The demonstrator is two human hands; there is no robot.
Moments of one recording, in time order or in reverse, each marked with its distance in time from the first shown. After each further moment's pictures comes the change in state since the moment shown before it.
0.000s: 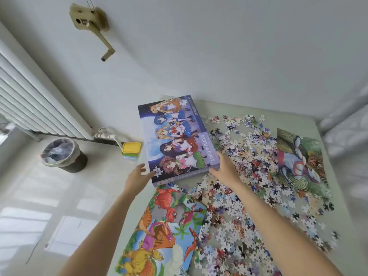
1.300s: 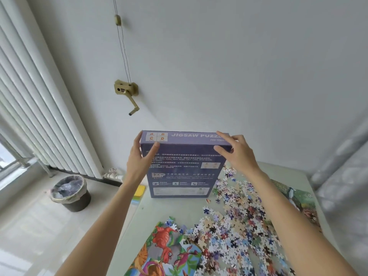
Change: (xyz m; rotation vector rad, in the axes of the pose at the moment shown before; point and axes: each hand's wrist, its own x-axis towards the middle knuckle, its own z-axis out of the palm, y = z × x) left_hand -0.076 0.147 -0.101 -0.460 0.389 0.573; right_hand -0.037 -0.124 -0.170 -0.171 0.441 -0.461
